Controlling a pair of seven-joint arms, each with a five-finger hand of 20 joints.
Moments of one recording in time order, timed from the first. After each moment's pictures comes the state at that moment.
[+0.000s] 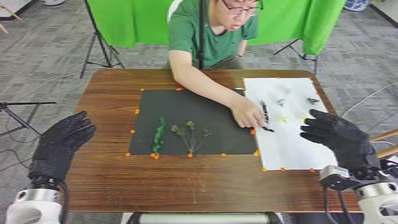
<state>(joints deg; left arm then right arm) 135.3 -52.3 -100.9 -125.2 37.3 18.8 17.2 -128.4 -63.1 108.2 -118.7 -54.6 -5.3 -6.8</state>
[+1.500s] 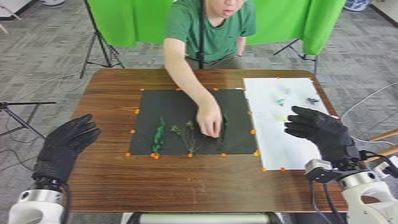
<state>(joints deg) 135.4 -52.3 -100.8 -124.8 37.9 17.3 15.4 -123.0 -61.8 102.7 -117.1 -55.5 -5.8 -4.6</state>
